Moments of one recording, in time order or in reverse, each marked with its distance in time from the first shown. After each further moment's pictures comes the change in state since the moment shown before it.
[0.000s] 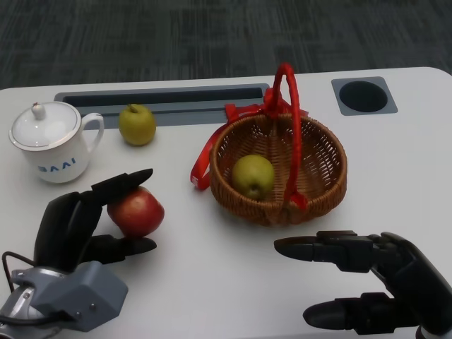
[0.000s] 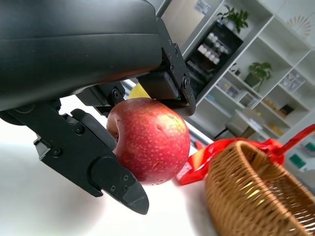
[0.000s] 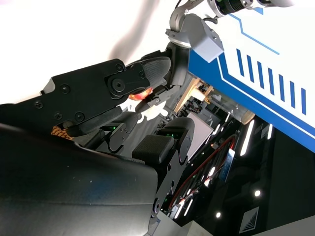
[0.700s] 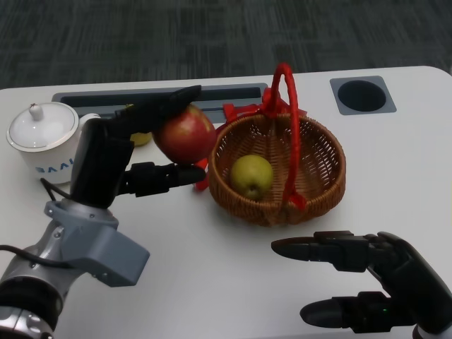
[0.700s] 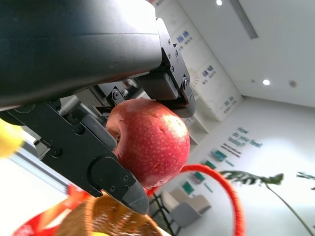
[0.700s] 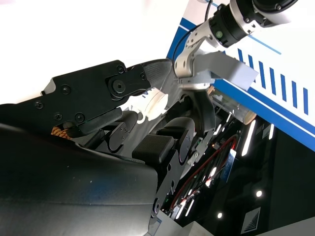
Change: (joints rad) left arm -0.128 -0.080 0.054 -0.235 -0.026 -0.098 -0.041; right arm -0.007 0.012 -0.001 0.010 -0.011 0.001 0.001
